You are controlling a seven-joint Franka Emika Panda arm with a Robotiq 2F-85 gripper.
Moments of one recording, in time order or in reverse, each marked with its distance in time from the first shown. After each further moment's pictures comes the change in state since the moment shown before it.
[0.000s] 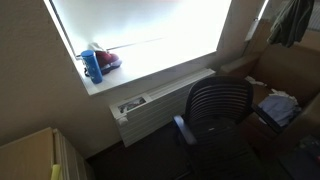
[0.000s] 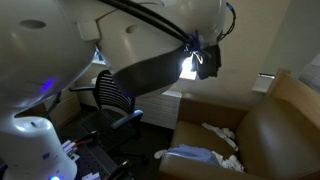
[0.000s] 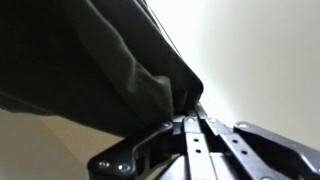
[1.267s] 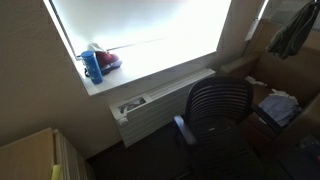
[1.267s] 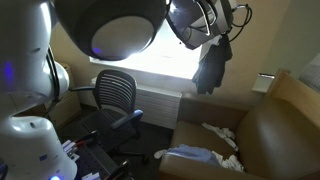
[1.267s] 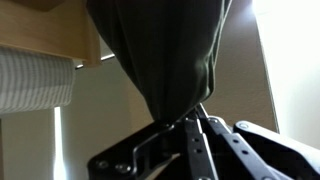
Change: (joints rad) arm -0.105 -0.238 -0.072 -0.036 0.002 -0.391 -0.152
